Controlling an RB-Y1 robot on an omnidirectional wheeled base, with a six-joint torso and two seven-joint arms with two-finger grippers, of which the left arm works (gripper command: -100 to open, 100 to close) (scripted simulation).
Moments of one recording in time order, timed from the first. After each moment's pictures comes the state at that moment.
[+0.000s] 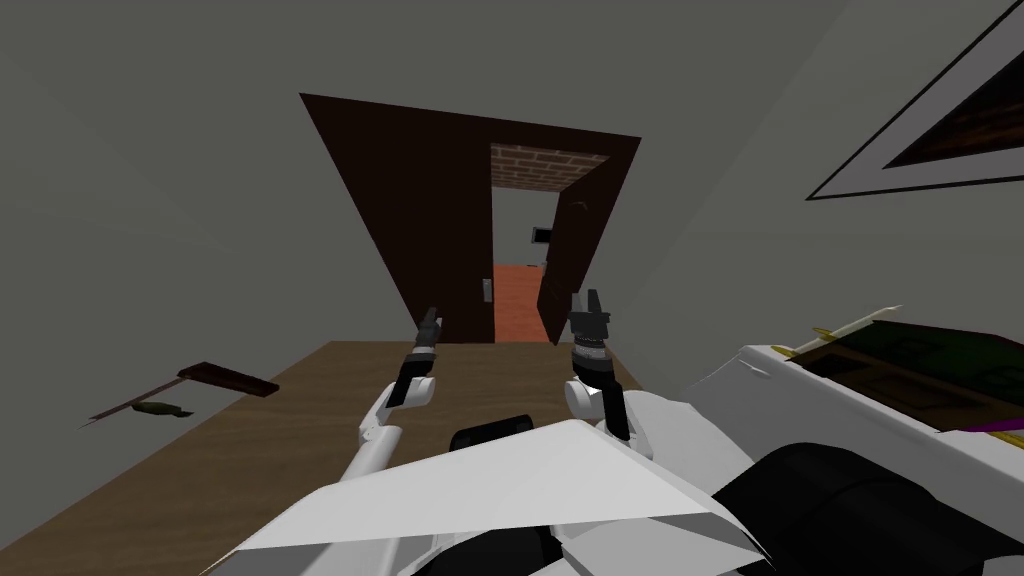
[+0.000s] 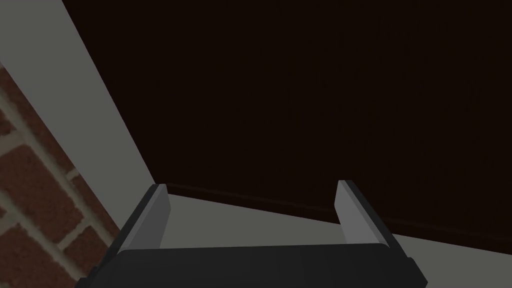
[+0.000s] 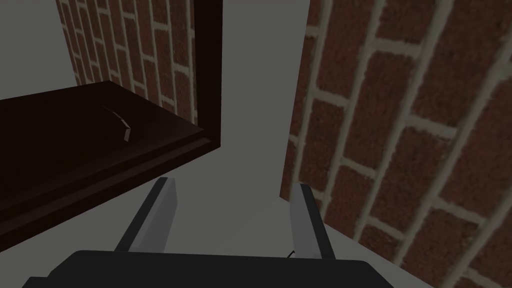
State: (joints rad) arm -0.01 0.09 0.00 -1.44 0.01 -0.53 -0.04
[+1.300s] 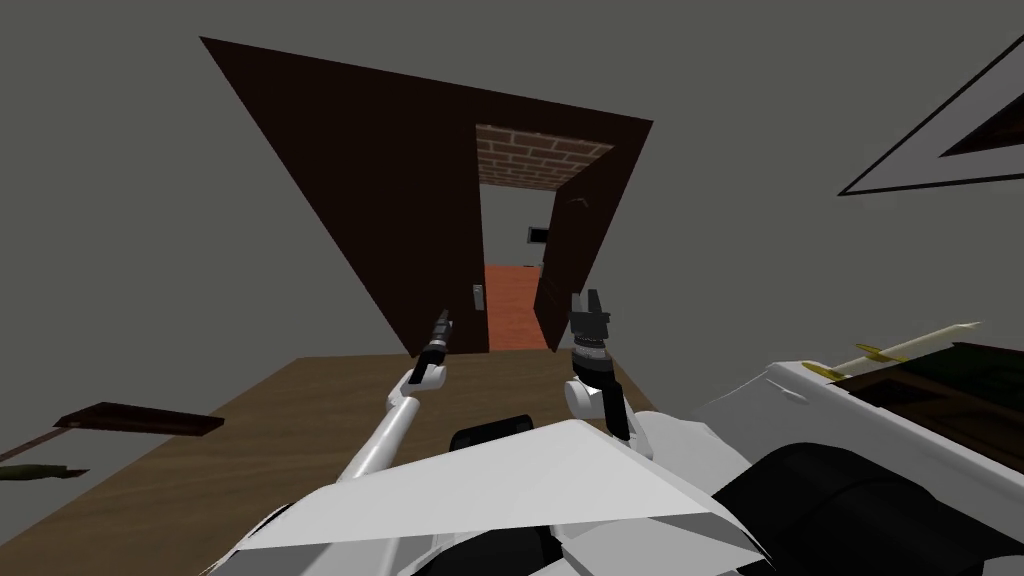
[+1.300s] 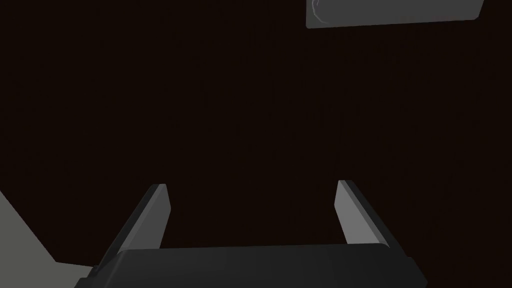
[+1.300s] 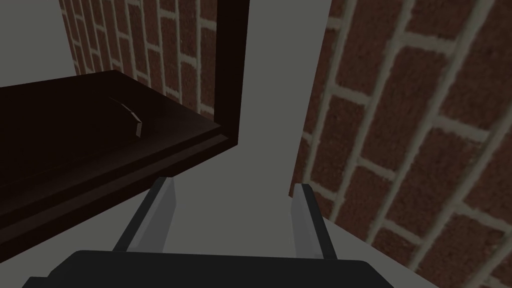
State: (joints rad) arm -0.24 0.09 0.00 -1.05 0.07 -0.49 -0.04
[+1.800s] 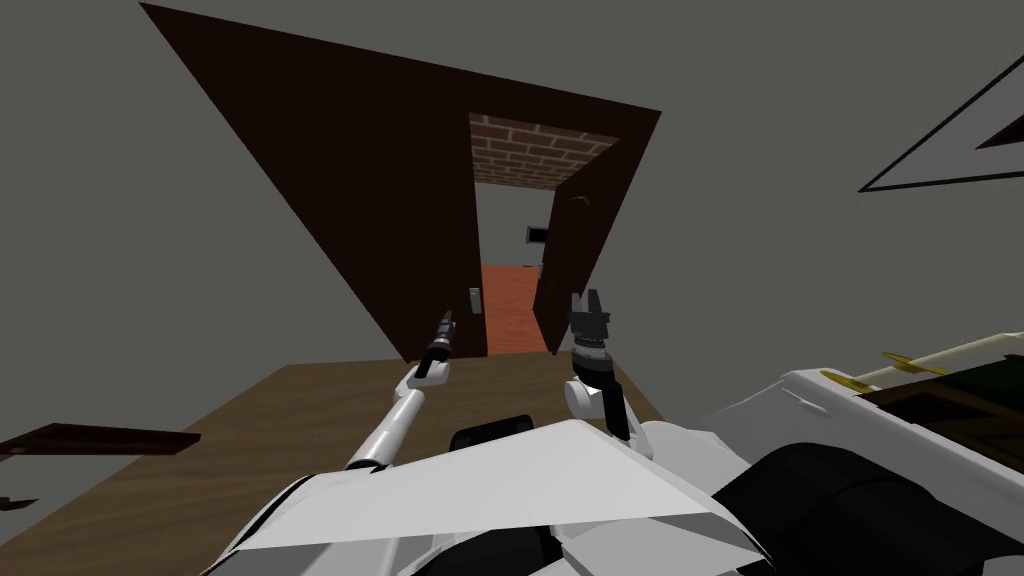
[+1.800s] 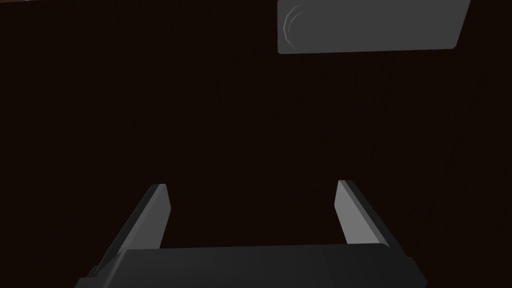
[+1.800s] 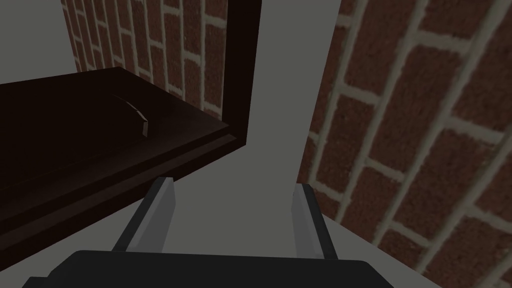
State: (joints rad) arm -0.32 0.08 0.01 -0.92 0.09 -0.48 -0.03
